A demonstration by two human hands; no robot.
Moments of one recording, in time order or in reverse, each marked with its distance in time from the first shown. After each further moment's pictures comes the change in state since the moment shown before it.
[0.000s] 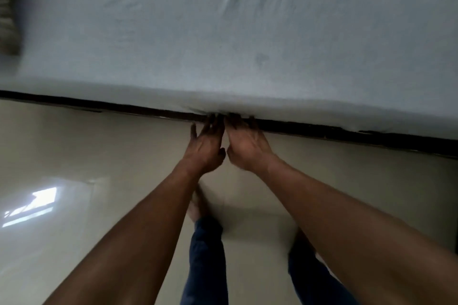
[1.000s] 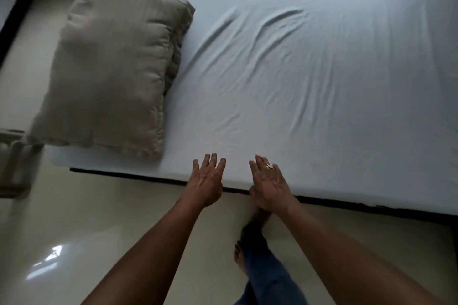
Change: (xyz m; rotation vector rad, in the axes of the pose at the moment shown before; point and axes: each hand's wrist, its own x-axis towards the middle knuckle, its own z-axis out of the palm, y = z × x) left_hand -0.109 -0.183 -0.326 0.099 0.006 0.005; right_hand 0.060 -0.236 -0.226 -0.025 -0.123 0.182
